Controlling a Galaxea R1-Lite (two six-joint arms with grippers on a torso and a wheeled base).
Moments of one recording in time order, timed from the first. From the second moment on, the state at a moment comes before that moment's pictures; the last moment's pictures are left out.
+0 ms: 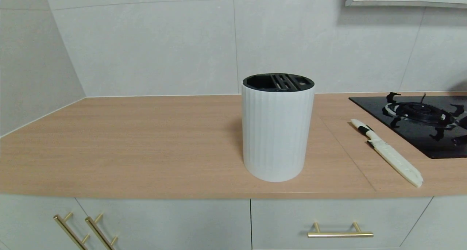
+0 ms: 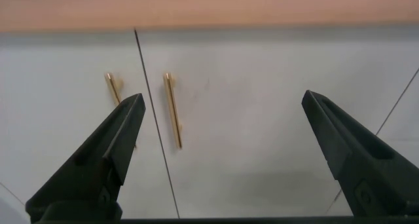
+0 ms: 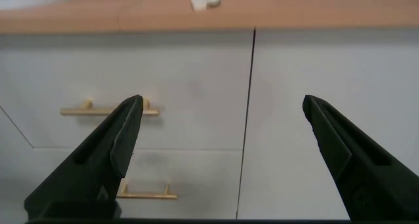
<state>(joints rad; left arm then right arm) 0.00 0.00 0.00 0.00 -0.01 0.00 0.00 0.00 0.00 0.00 0.02 0.01</state>
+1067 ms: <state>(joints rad) 0.00 0.00 0.00 0.00 -0.01 0.00 0.00 0.00 0.00 0.00 0.02 0.01</state>
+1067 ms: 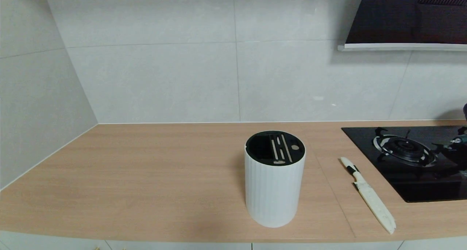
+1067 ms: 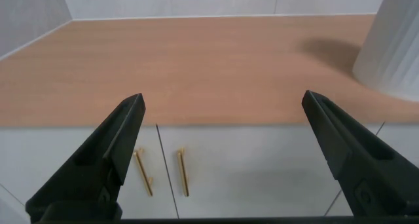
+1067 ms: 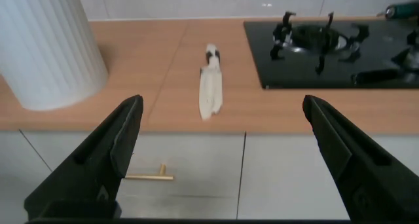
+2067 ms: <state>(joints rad) 0.00 0.00 0.00 0.00 0.00 0.00 0.00 0.00 0.00 0.00 0.02 0.01</state>
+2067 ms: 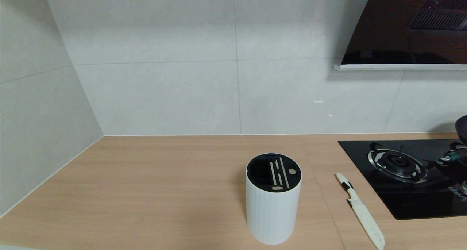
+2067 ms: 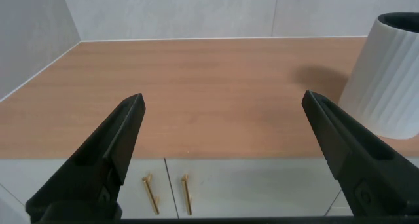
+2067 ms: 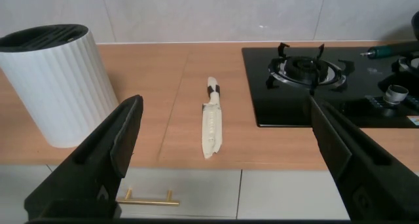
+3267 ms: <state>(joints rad) 0.00 0.00 0.00 0.00 -0.01 0.00 0.06 0.65 -0.34 0.00 0.08 0.00</state>
